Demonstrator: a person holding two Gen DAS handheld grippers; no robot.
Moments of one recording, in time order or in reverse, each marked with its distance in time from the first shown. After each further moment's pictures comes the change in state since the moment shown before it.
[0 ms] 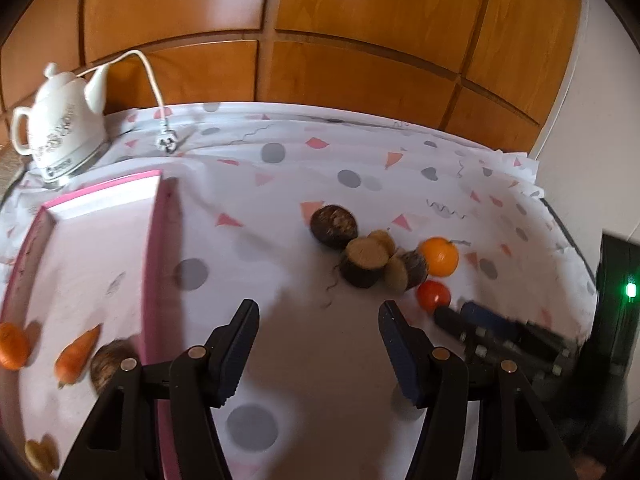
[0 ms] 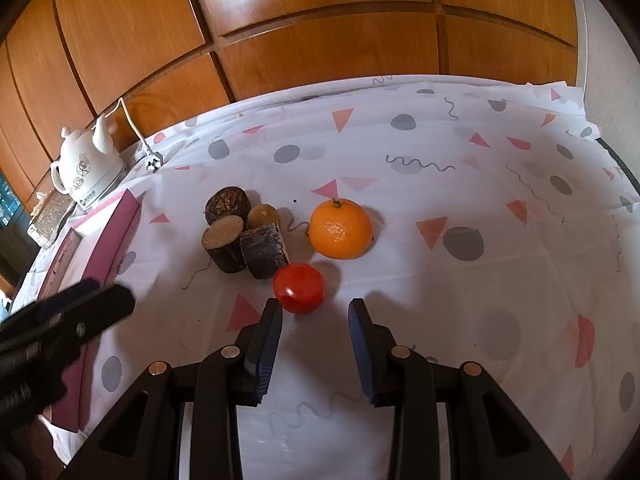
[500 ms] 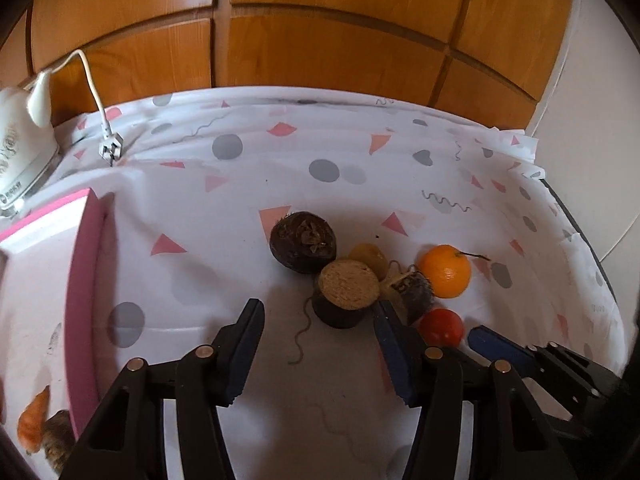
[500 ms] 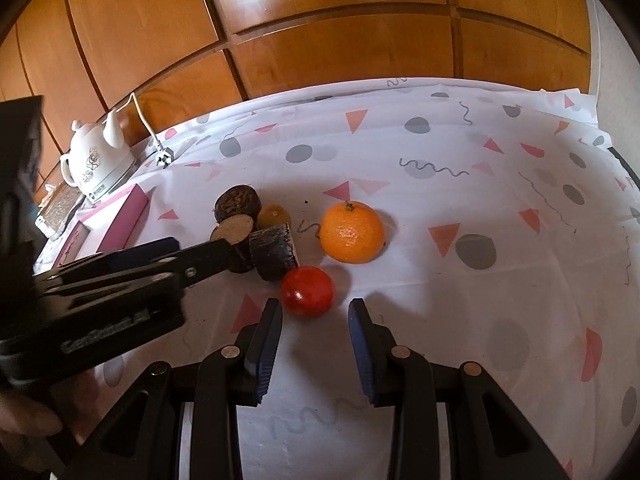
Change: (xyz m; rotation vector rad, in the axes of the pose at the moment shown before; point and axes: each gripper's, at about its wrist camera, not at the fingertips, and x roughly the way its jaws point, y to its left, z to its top) left arm 0.061 -0.015 0.020 0.067 0.064 -0.039; right arm 0.002 0.002 0.002 -0.034 -0.005 0.037
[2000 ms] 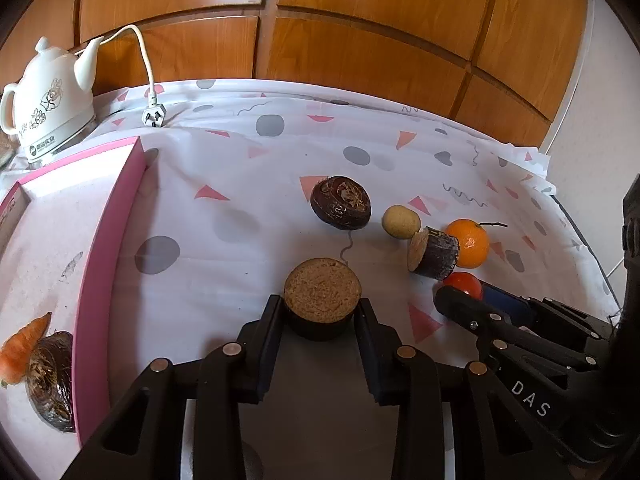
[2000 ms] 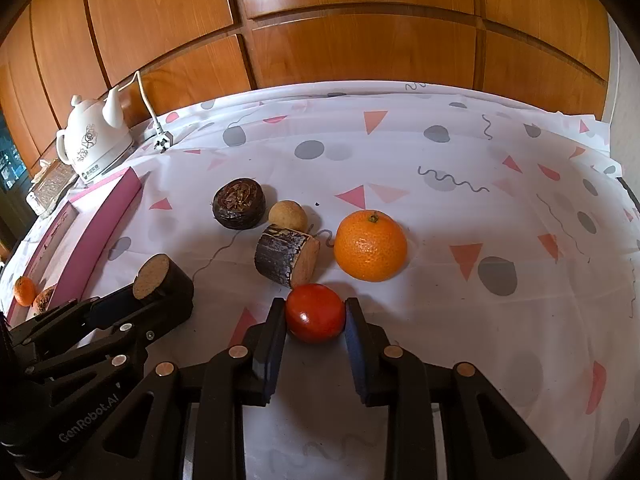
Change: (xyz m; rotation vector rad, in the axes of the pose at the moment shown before) left arm -0.013 0.014 -0.047 -0.084 -0.077 0.045; right arm 0.022 0.010 0.005 -0.086 0.004 -0.034
